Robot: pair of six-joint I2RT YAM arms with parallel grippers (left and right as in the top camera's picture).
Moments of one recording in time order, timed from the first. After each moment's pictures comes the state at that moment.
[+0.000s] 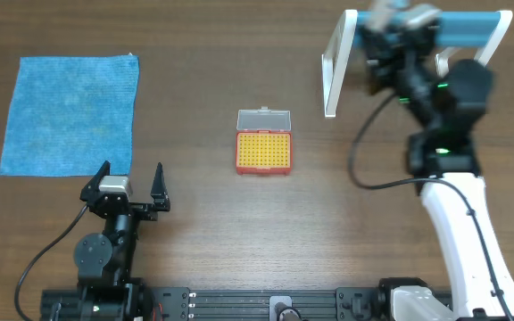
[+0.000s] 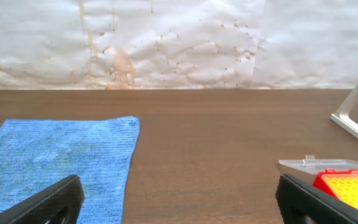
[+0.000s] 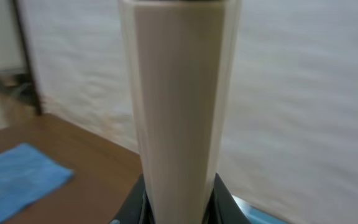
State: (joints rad) left arm 0.01 0.01 0.01 -0.07 0.05 -0.03; right arm 0.01 1.28 0.95 0.36 -0.58 -0.01
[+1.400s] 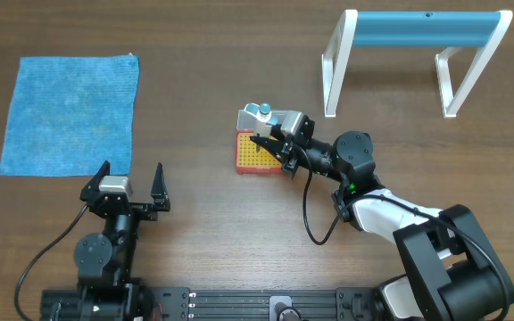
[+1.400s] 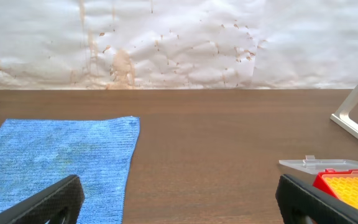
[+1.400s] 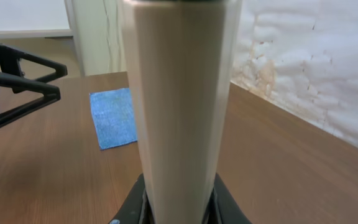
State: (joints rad) left arm 0.01 0.01 0.01 -0.07 0.05 -0.03; right arm 0.37 1.60 0.47 1.10 -0.76 -0.05
